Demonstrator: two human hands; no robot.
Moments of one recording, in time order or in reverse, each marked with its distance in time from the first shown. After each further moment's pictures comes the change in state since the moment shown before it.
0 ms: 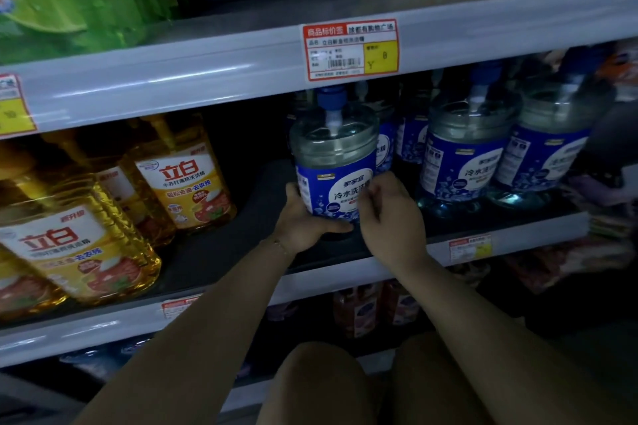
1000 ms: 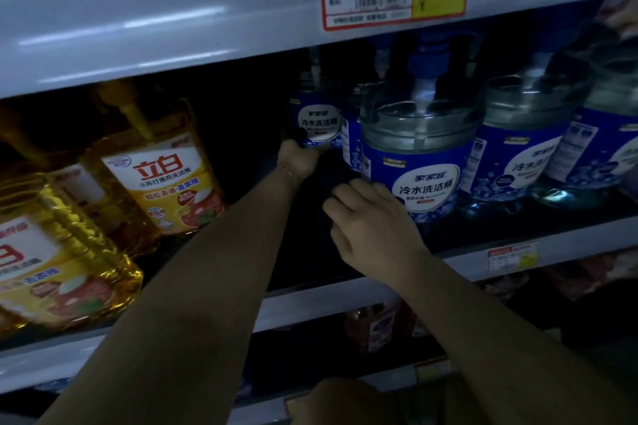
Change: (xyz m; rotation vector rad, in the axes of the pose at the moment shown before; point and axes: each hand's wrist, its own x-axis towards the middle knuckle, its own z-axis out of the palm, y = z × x) left_hand 0.140 -0.006 -0.017 -0.090 0.221 -0.130; right_hand 0.012 0.001 0.041 -0.468 -0.172 -0.653
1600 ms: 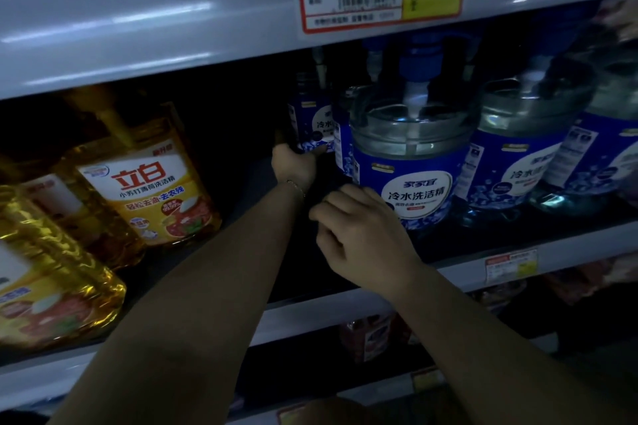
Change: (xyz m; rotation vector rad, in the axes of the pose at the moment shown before) left_hand -0.013 0.003 0.018 -0.013 0.245 0.162; right_hand 0.005 -0.002 -0.004 0.211 0.036 0.087
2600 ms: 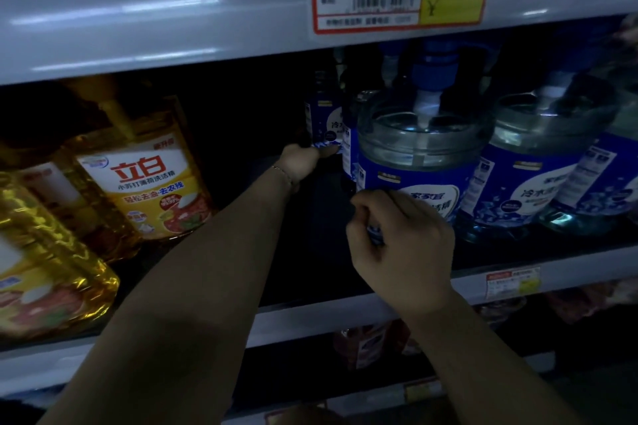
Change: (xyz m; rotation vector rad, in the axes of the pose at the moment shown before) left_hand 0.017 0.008 -0.006 -0.039 -0.363 -0.222; right_hand -0.009 0.001 -0.023 -0.040 0.381 0.217
